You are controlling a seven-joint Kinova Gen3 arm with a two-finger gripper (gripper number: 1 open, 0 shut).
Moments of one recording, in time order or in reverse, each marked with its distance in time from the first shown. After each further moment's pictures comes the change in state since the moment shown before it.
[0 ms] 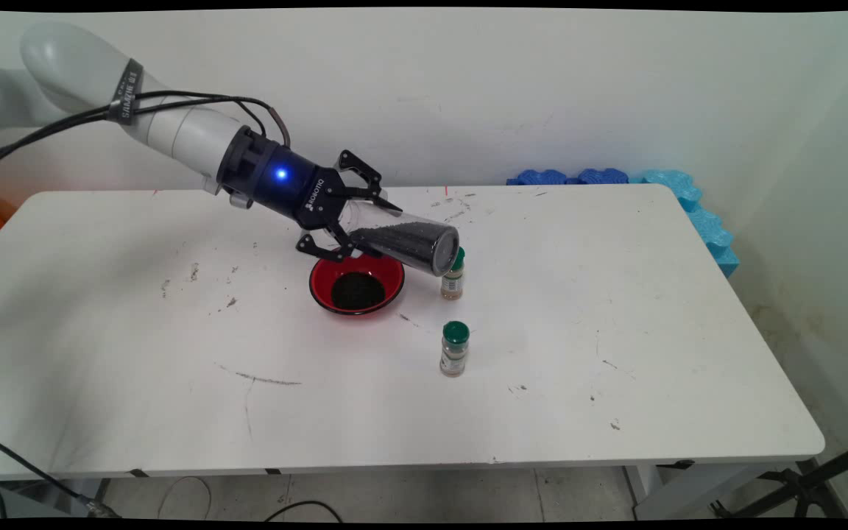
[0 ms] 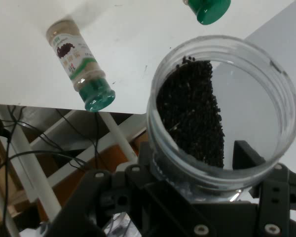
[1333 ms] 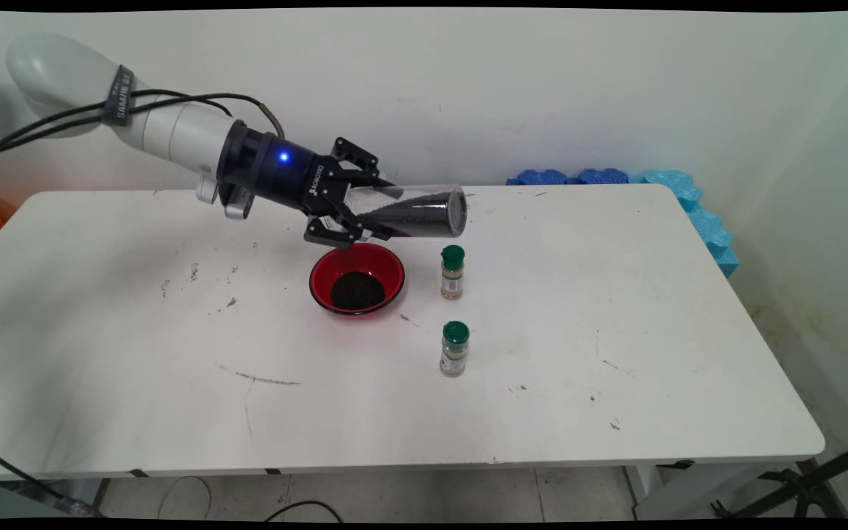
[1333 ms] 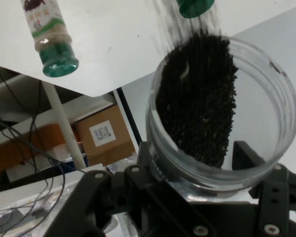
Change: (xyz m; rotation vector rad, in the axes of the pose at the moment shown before) arm -0.002 -0.006 -0.004 -0.116 -0.030 -0.262
